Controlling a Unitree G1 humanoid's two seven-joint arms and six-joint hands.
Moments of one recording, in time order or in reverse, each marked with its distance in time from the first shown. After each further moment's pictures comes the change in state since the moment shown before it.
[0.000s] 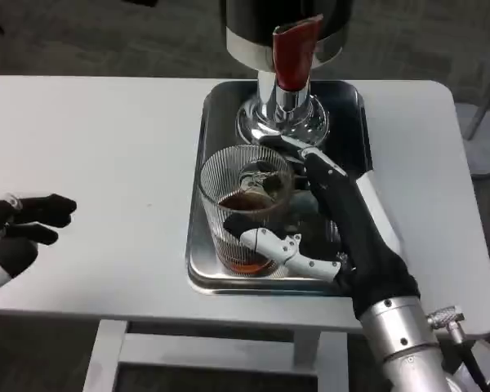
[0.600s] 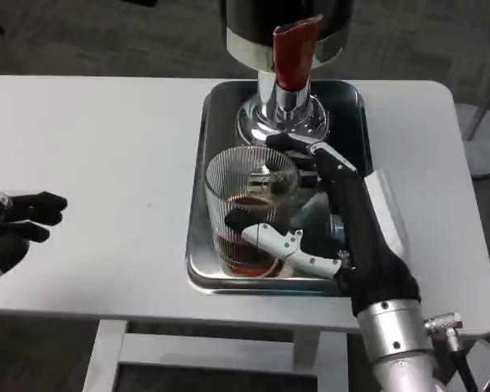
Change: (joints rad) left arm -0.022 0.009 -0.001 0.060 0.000 -0.028 0.000; right arm 0.000 0.030 0.010 0.031 -0.090 -0.032 -0.132
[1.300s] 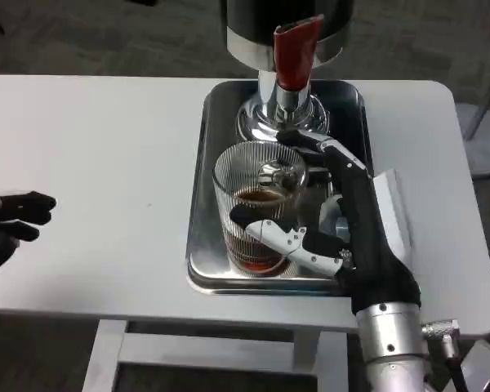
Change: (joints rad) left arm -0.034 0.012 -0.007 0.097 0.000 -0.055 -0.008; right arm -0.010 0.023 0.001 0.054 -0.059 -0.036 -0.117
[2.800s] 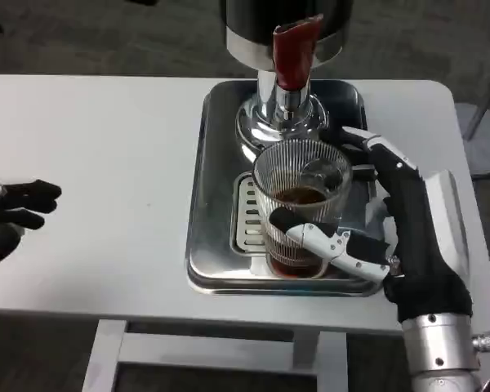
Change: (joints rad) left arm -0.029 0.006 -0.008 0.000 -0.001 -0.014 0.000; right arm 0.099 -0.065 -0.057 -0.149 0.005 -0.004 0.025
